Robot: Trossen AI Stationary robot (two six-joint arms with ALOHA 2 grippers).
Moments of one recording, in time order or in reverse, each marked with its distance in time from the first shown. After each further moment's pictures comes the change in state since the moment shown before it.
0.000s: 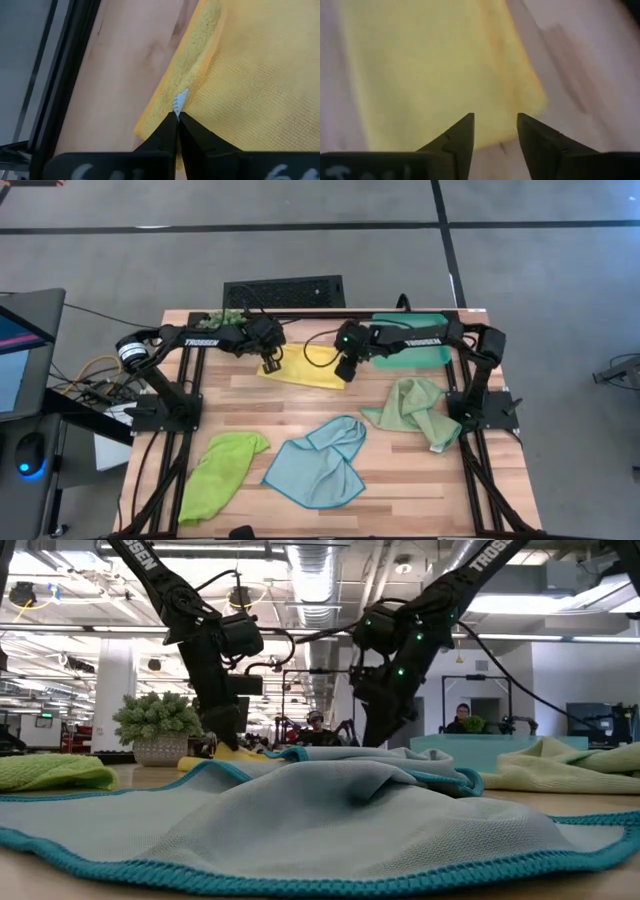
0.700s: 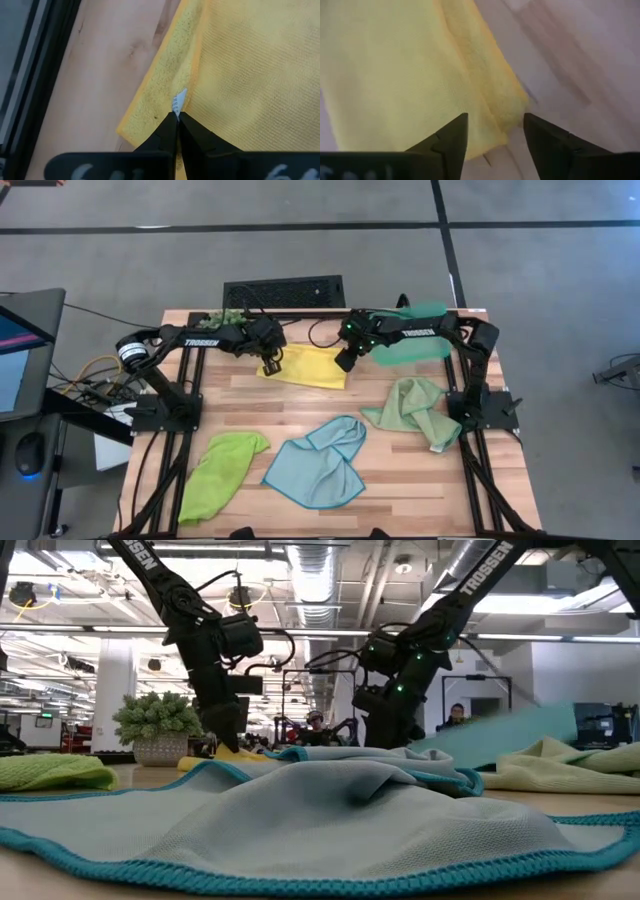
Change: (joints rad) left arm 0.000 0.000 0.000 -0.024 0.060 -0.026; right arm -0.116 0.081 0.002 0.035 -0.230 0.101
